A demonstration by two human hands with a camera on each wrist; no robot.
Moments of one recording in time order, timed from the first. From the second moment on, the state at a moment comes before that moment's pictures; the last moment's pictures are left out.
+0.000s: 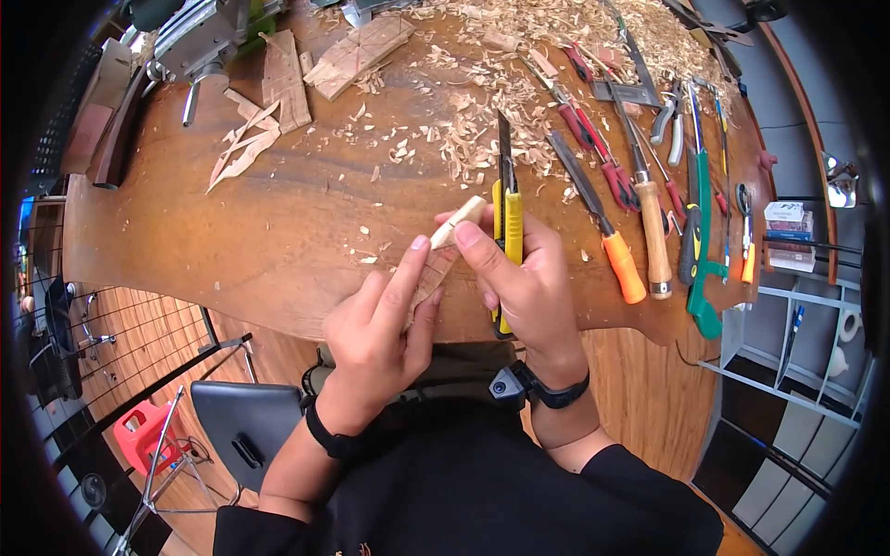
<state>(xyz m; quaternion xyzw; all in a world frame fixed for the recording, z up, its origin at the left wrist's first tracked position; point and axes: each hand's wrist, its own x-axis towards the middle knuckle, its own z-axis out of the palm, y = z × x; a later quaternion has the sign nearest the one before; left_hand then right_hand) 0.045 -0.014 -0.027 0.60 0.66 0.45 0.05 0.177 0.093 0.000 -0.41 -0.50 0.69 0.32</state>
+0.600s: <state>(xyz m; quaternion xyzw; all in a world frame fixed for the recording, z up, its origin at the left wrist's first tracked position) 0.048 -0.011 -0.031 0.61 0.67 0.41 0.03 0.192 0.093 -0.006 -0.37 -0.50 0.74 0.27</state>
